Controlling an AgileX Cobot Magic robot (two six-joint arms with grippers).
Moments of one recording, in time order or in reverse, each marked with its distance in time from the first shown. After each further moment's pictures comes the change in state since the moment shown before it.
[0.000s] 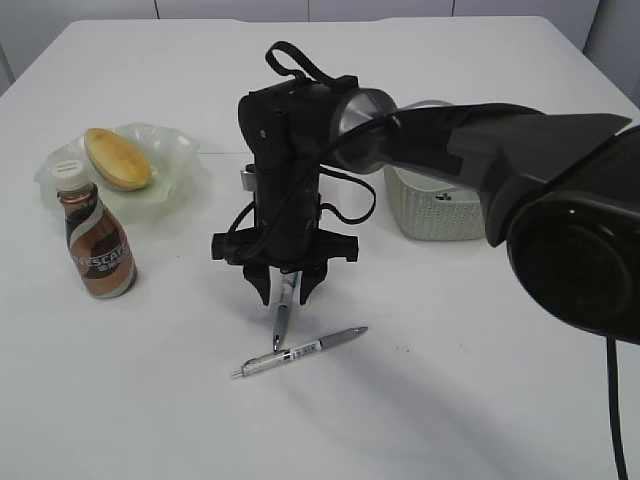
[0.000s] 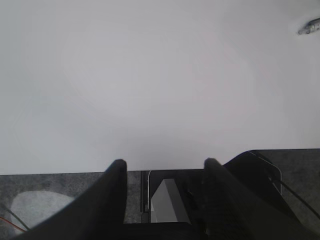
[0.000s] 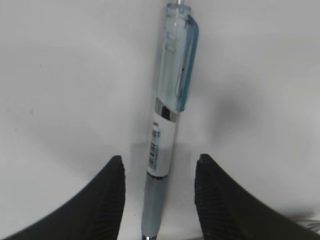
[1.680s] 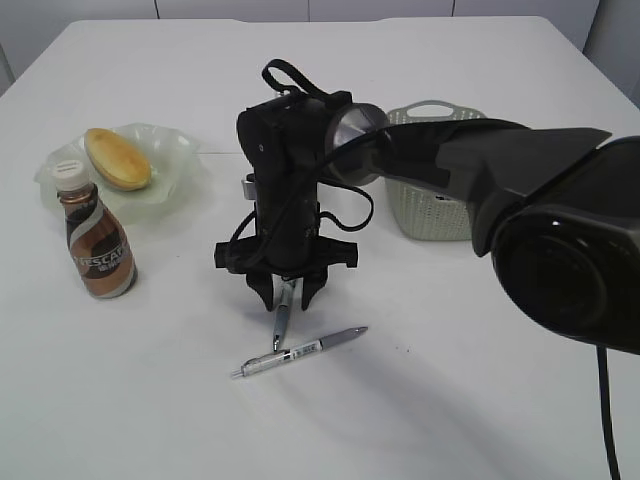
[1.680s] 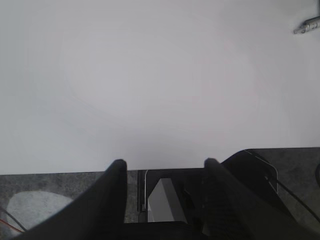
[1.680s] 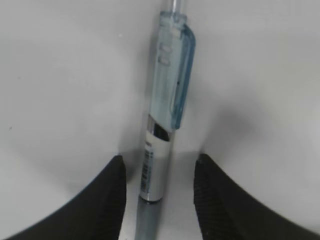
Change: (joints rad) left arm 0.000 0.000 0.000 -0.012 0.000 0.001; right arm 0.000 0.038 -0.020 -0.026 -0.004 0.006
